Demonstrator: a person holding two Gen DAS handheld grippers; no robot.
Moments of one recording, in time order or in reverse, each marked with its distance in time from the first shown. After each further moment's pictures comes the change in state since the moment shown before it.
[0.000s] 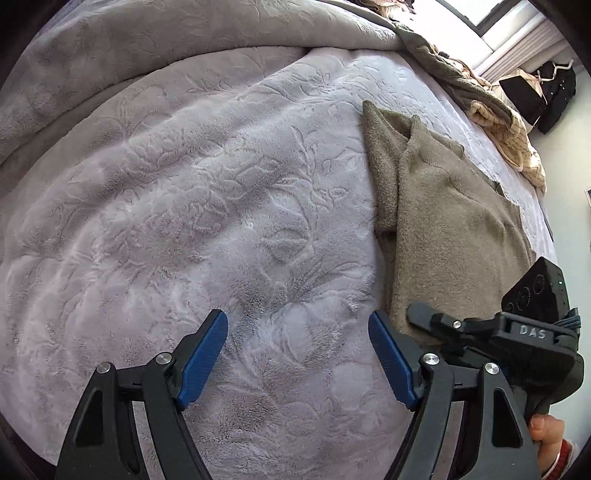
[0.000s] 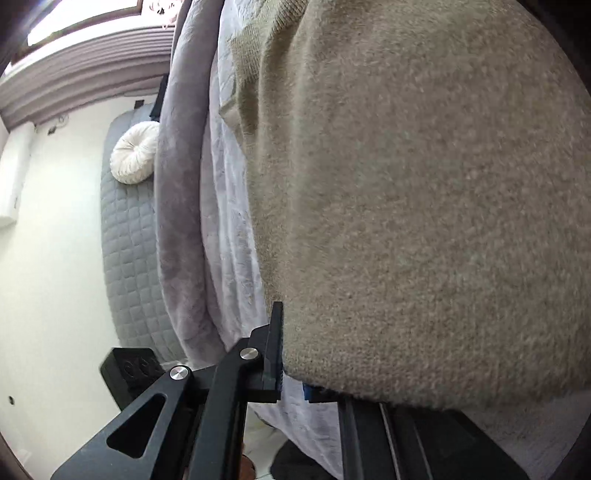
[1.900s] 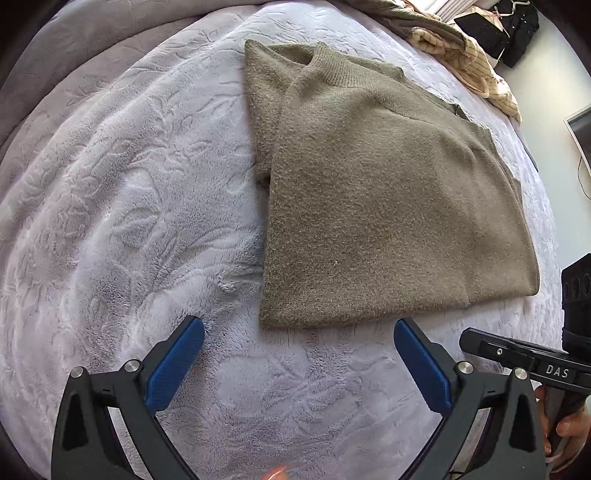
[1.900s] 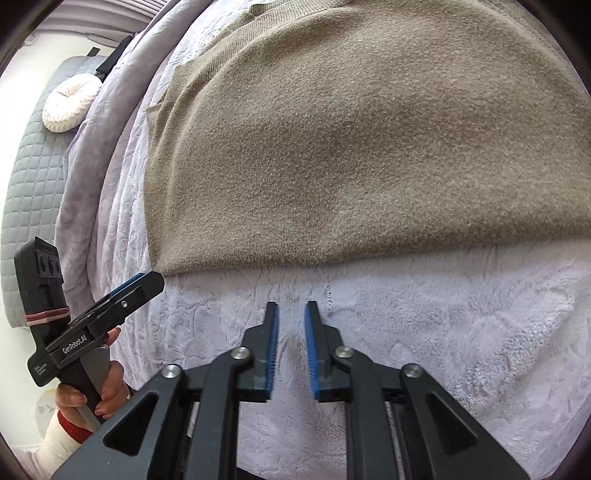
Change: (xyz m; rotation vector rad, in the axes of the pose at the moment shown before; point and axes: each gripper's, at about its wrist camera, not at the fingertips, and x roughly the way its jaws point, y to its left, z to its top) left arm 0.034 -0.081 -0.009 0.192 0.127 -0.041; right arm -0.100 -0.025 -0.034 -0.214 -0.039 -0.499
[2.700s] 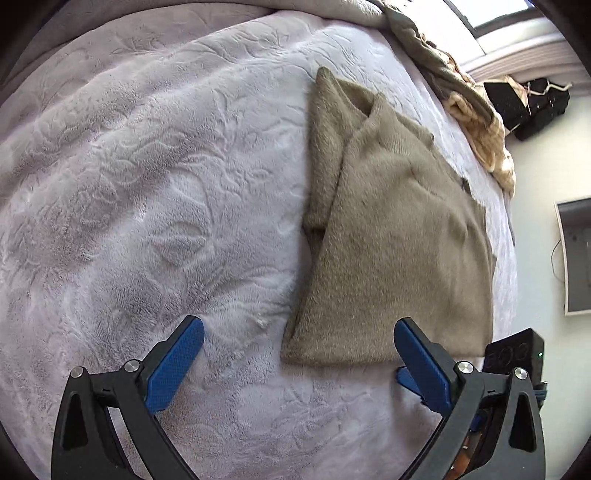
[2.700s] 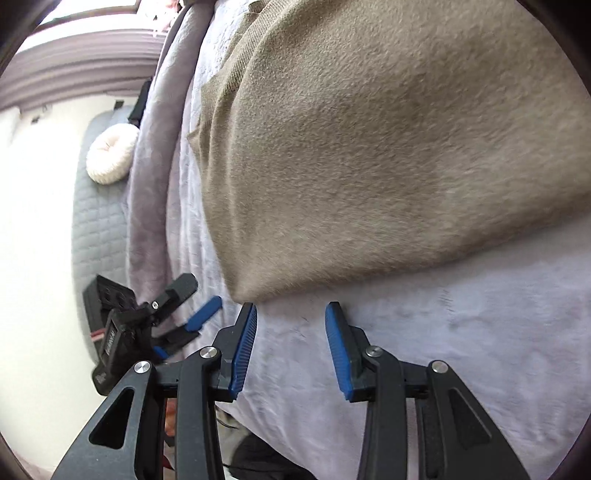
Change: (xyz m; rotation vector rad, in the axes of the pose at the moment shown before) left arm -0.011 0.056 0.019 -0.262 -0.030 -0.193; right arm 0.040 0.010 0.008 0.214 -0.034 0.389
